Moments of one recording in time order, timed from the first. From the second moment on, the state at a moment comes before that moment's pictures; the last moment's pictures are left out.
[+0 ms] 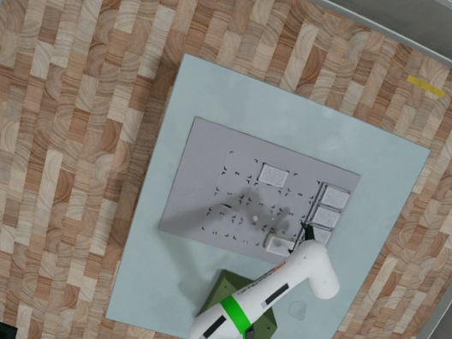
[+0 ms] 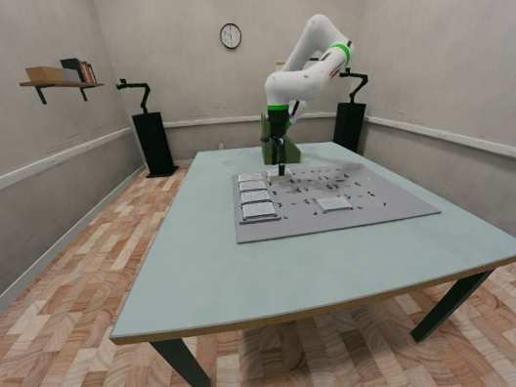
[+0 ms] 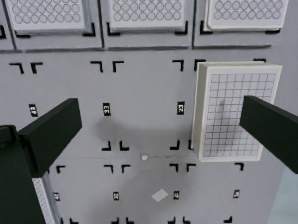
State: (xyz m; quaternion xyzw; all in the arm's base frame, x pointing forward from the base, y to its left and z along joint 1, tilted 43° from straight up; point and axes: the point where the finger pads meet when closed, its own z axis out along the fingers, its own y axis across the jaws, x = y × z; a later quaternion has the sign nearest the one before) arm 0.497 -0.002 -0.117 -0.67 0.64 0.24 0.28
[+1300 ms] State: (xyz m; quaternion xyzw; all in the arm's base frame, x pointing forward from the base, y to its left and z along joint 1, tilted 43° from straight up) arm 0.491 0.067 -0.053 -0.67 0.64 0.24 0.28
